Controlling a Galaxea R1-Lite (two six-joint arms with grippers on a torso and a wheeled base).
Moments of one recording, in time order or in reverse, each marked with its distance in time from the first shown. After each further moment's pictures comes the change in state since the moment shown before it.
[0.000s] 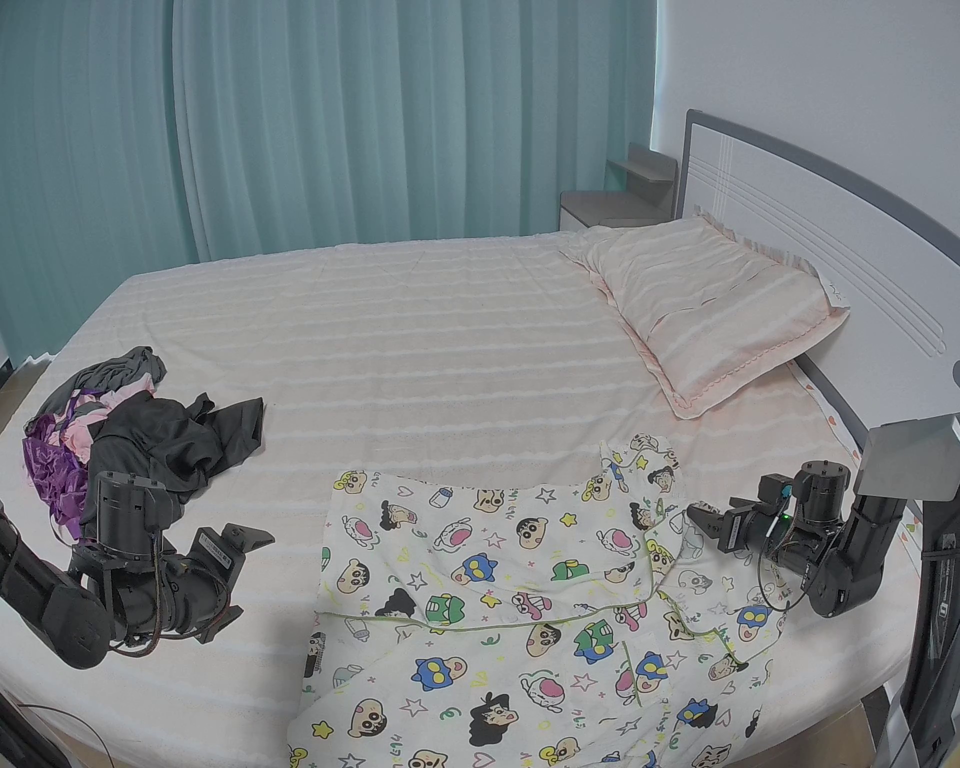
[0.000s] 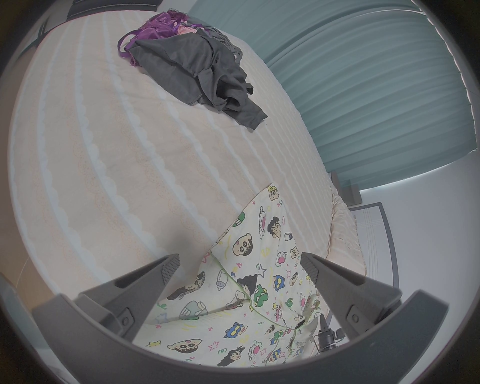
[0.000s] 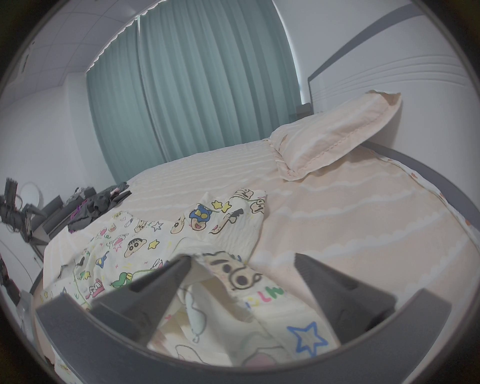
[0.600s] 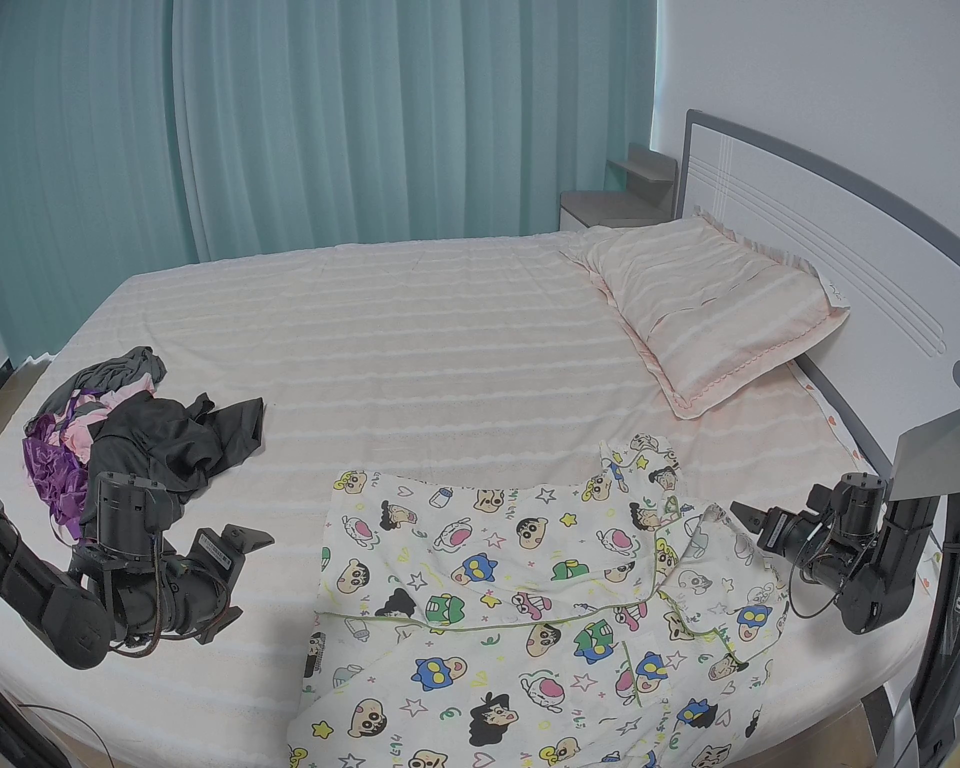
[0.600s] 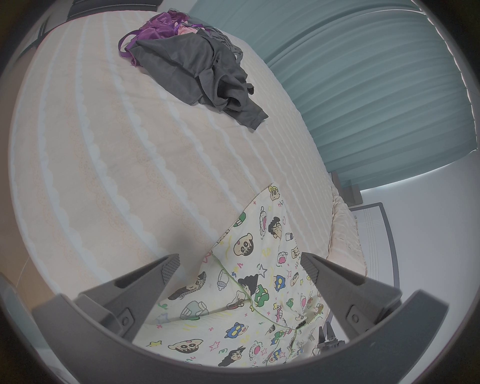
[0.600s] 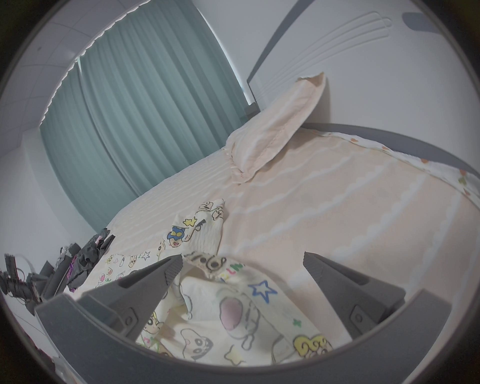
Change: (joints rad) left arm 0.000 0.000 0.001 0.002 0.002 0.000; right arm -0.082 -0.078 0.205 -0.120 -0.094 0.284
